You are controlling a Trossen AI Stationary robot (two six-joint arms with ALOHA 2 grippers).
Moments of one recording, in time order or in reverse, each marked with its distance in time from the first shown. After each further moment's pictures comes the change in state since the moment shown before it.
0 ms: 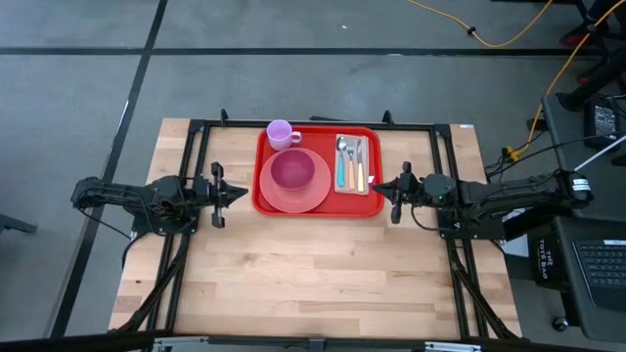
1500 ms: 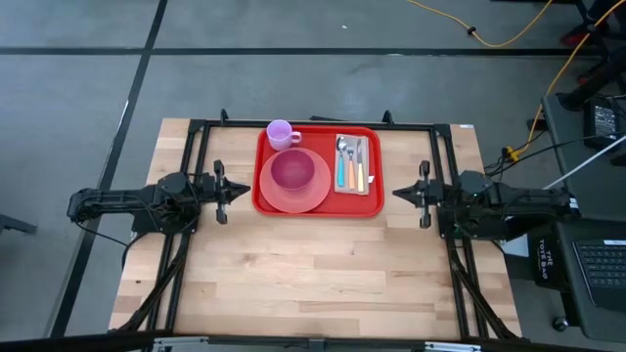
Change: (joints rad) left arm 0.171 0.000 0.000 -0.121 0.133 -0.035; right arm -0.003 -0.512 -0.002 -0.334 -0.201 -0.232
